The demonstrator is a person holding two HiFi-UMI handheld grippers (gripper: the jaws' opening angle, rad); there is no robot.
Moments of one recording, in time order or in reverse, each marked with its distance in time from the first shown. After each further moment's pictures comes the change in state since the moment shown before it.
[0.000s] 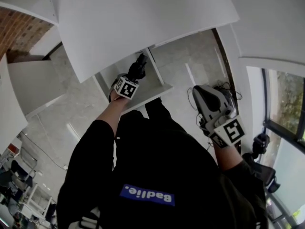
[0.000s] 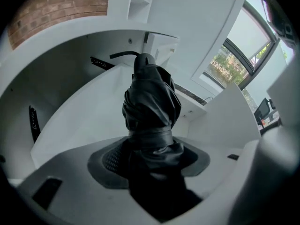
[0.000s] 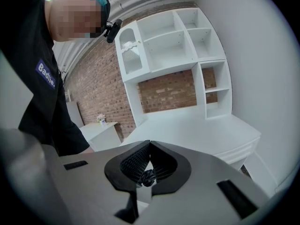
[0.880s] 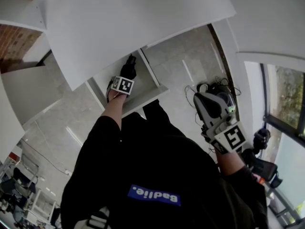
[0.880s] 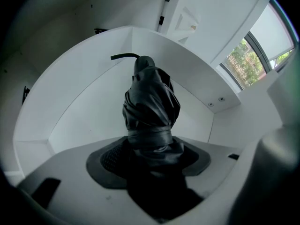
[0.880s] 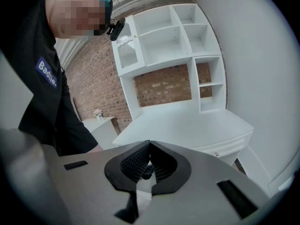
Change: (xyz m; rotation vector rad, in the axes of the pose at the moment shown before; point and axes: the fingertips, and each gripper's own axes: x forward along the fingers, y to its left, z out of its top) left arm 0.067 0.024 -0.028 -0.118 0.168 0.069; right arm -0.019 -0.021 -0.029 0.002 0.062 -0.039
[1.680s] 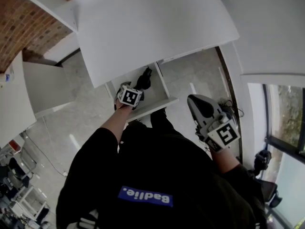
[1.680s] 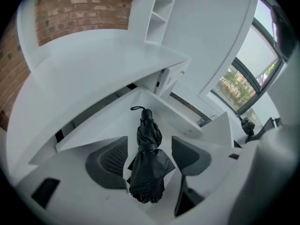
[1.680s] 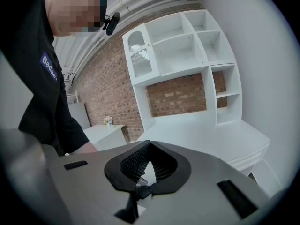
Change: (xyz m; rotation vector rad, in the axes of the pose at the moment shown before) left arm -0.141 0.000 0.037 -0.029 -0.315 -0.024; right arm 0.020 0.055 0.046 -0.048 -0.106 0.117
